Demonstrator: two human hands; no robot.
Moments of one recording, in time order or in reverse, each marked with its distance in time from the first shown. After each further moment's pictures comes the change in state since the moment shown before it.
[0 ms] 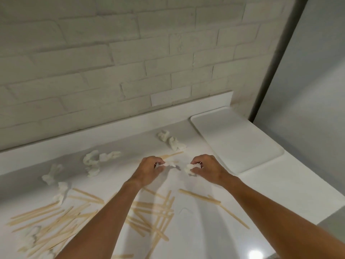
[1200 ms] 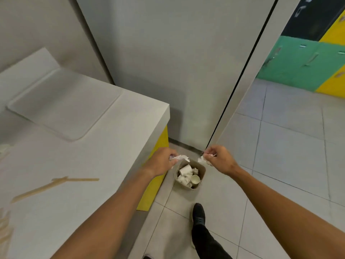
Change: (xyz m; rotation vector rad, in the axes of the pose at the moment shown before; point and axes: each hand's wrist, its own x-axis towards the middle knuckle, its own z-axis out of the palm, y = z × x) left_hand -0.112 0.288 0.377 0.117 -0.794 0.544; right_hand -0.435 0.268 -0.078 0.300 0.569 0.847
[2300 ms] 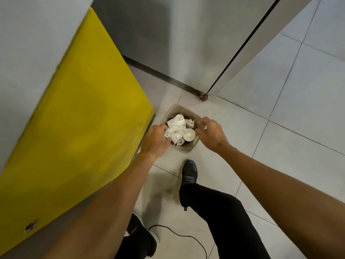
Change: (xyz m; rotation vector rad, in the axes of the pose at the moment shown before) left_hand 0.171 -0.181 0.275 0.006 -0.043 -0.461; right_hand 0.188 0.266 0.169 -0.134 -0.171 0.255
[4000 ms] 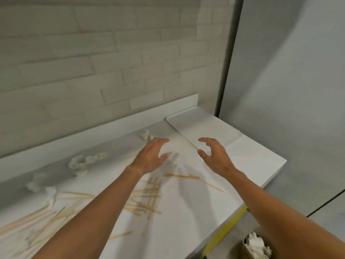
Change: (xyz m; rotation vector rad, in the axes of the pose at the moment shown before) left_hand -0.467 -0.221 -0.505 0.100 0.770 0.210; right_hand -0.407 -0.537 0.034 -0.041 0.110 -1.049
